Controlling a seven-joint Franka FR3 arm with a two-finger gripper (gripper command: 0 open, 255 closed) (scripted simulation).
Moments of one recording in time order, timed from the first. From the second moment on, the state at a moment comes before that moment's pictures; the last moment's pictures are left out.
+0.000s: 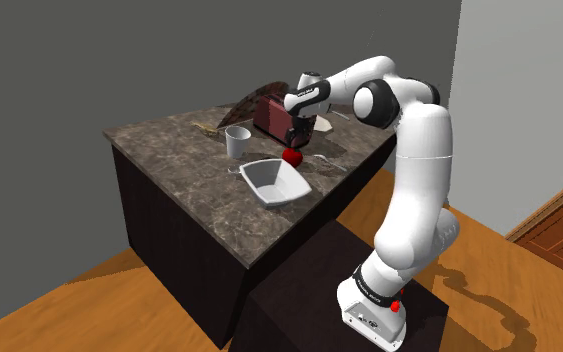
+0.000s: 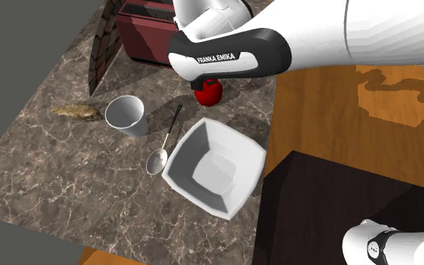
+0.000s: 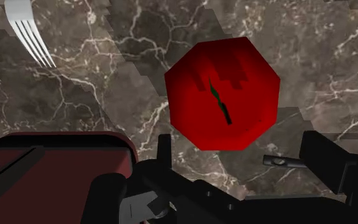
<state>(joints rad) -0.30 0.55 -0.22 -1.66 0.00 2.28 -0.51</state>
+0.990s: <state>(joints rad) -0.31 0.59 -0.21 -1.67 0.01 2.32 -0.51</state>
